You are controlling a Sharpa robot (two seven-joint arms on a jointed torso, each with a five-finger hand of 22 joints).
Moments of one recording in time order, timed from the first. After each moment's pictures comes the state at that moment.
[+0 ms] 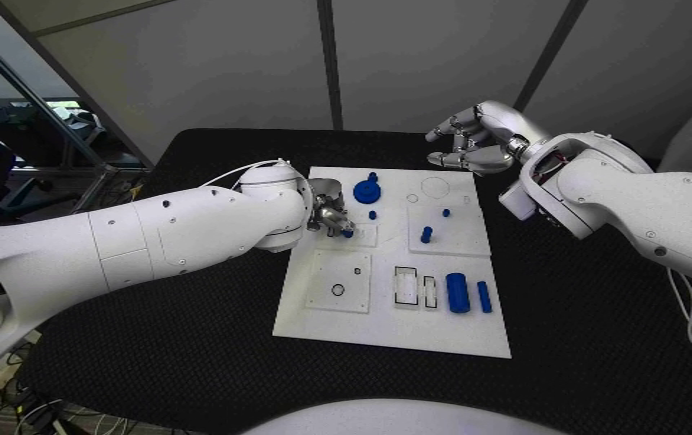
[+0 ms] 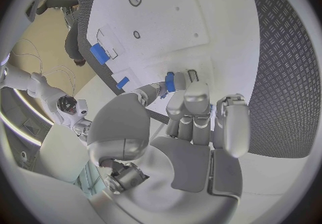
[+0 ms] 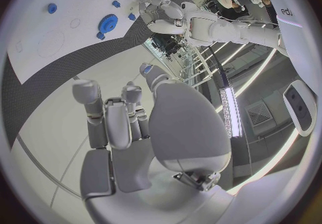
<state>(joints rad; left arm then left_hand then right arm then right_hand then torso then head) 1.19 -0.66 -0.04 1.43 -1.25 0.05 -0.52 0.96 -0.11 0.64 0.02 0.35 0.98 0.03 0.54 0.76 1.37 -0.03 1.18 1.14 1.46 -0.08 0.93 1.09 0.05 1.46 0.03 1.45 1.31 1.23 -0.84 0.06 1.53 -1.05 -0.32 0.01 1.39 -0.13 0.21 0.13 0.41 0.87 0.17 0.20 0.07 1.16 0.08 1.08 0.99 1.47 0.00 1.38 1.28 0.12 1.19 0.11 1.18 0.91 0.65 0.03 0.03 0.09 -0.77</state>
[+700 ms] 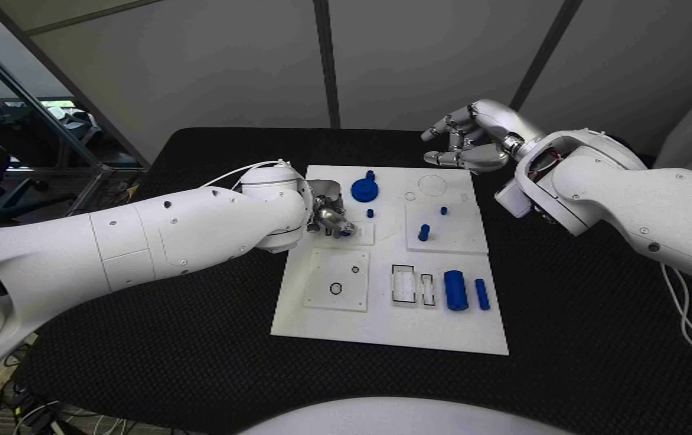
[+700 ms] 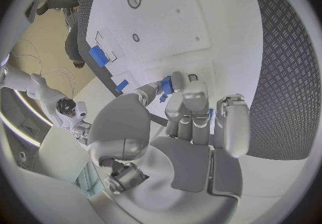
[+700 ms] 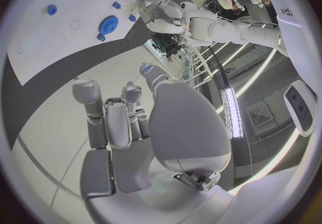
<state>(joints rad) 1.19 -0.64 -0.04 1.42 -1.25 0.06 -0.53 0.93 -0.10 0.49 0.08 0.36 1.01 0.03 0.52 0.74 1.38 -0.04 1.20 1.15 1.47 -0.08 0.93 1.09 0.05 1.46 0.03 1.45 1.31 1.23 -0.84 0.06 1.53 -1.05 -0.32 0.00 1.39 -0.13 0.21 0.13 0.42 0.87 0.17 0.20 0.07 1.16 0.08 1.08 0.99 1.47 0.00 1.38 1.28 0.12 1.19 0.11 1.18 0.91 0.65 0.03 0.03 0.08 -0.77</state>
